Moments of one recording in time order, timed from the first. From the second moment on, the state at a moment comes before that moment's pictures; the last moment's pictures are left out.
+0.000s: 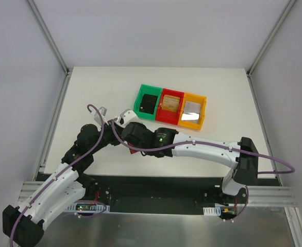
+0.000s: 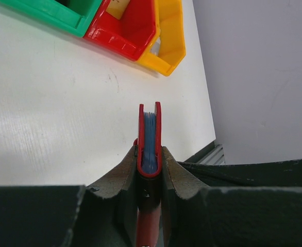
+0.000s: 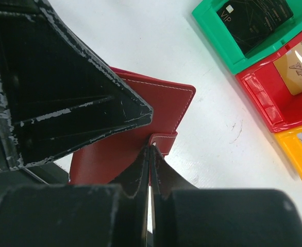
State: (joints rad) left arm -0.50 0.64 0.45 -0.10 0.27 -0.95; right arm 1.31 1.68 1.52 -0.71 0.55 0.31
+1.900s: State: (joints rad) left arm -0.50 0.53 0.27 0.46 0.57 -0.93; right arm 1.06 1.00 0.93 -0.34 0.12 0.34
